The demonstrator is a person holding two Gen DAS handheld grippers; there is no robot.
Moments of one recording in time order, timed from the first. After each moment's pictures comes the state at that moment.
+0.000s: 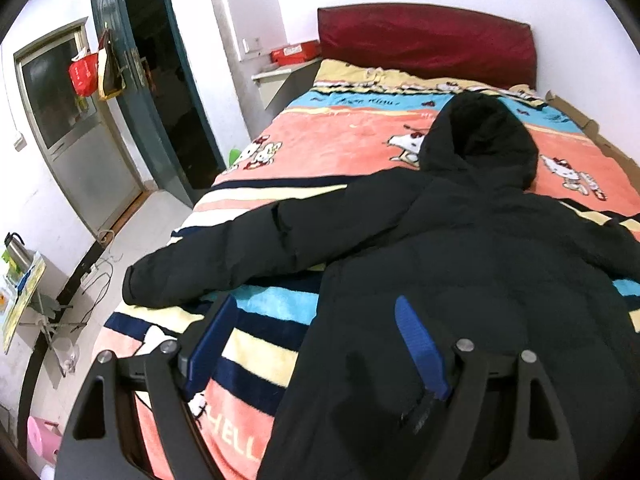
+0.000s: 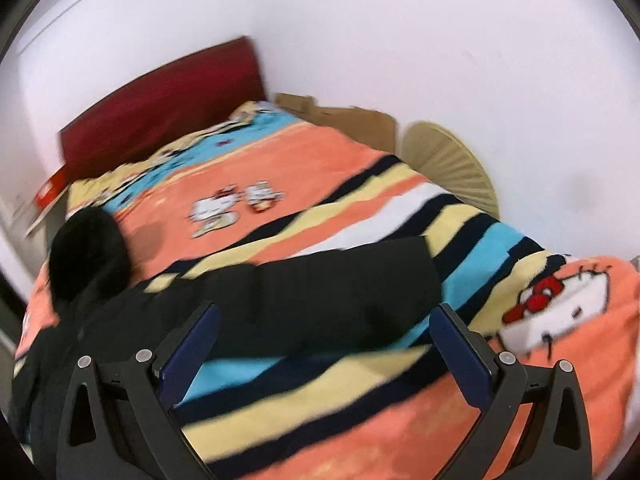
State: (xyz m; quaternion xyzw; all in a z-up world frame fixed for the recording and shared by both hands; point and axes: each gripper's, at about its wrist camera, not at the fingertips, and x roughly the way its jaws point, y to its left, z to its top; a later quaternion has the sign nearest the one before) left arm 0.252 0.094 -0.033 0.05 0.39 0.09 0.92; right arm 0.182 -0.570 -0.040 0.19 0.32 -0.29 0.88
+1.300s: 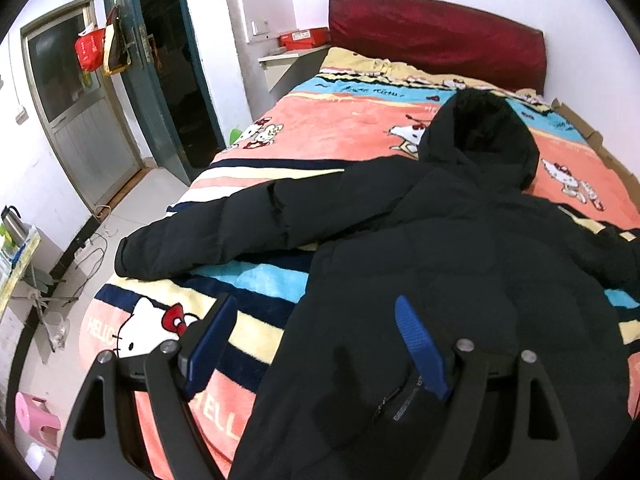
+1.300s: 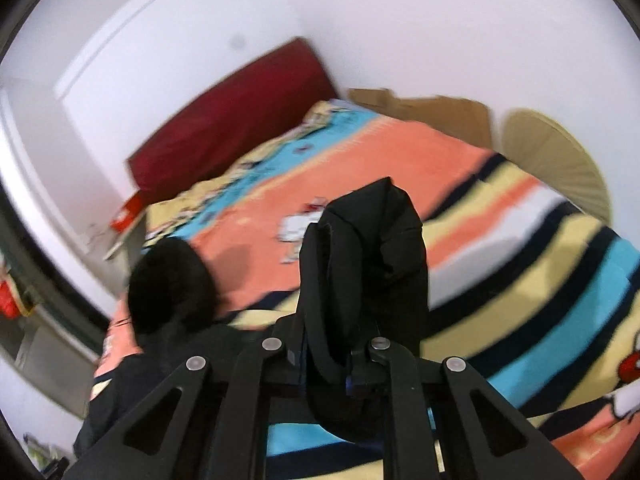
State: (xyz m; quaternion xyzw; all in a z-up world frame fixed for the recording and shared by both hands) left arm 0.234 0.094 -0.033 0.01 0.40 0.09 0.91; right arm 0.258 -0.562 -0.012 0.26 0.28 -0.11 0.92
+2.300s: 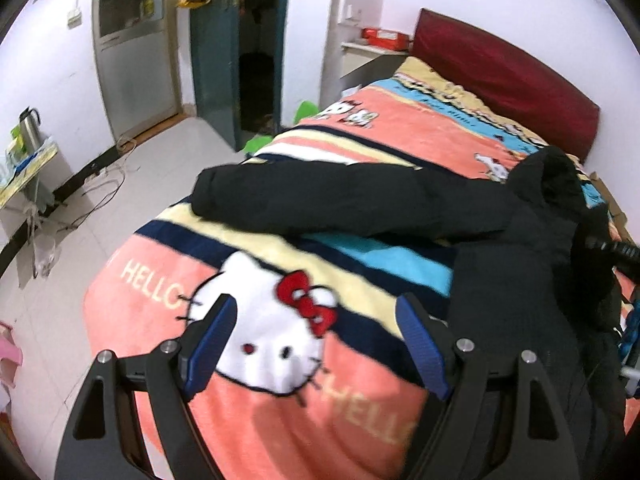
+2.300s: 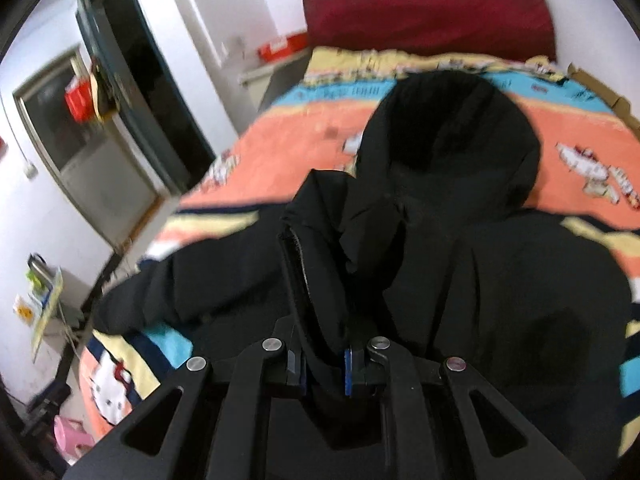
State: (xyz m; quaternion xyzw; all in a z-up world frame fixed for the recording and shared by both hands) left arm 0.190 0.292 -0.079 -0.12 0.40 0.14 0.90; right arm 0.381 -0.102 -0.071 0.09 0.43 0.13 0.89
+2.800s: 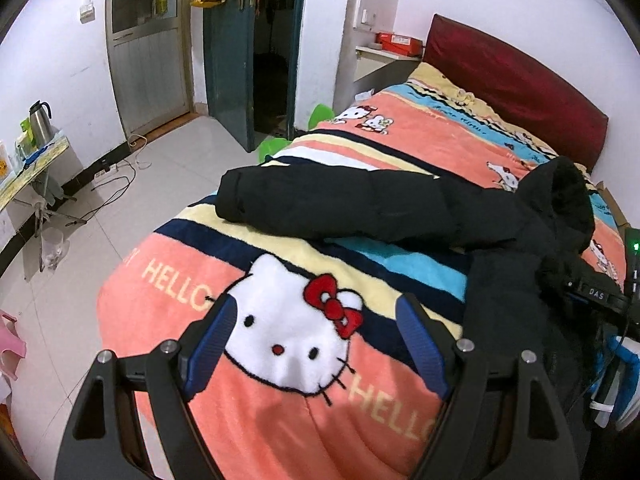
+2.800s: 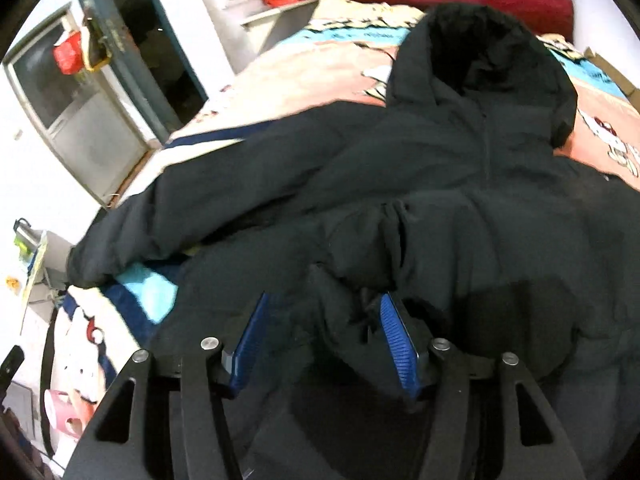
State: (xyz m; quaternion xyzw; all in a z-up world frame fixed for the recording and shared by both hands) left arm 0.177 0.303 -0.066 -0.12 0.39 0.15 0.90; right arm 0.364 -0.051 -0.122 0.05 0.49 0.13 0.86
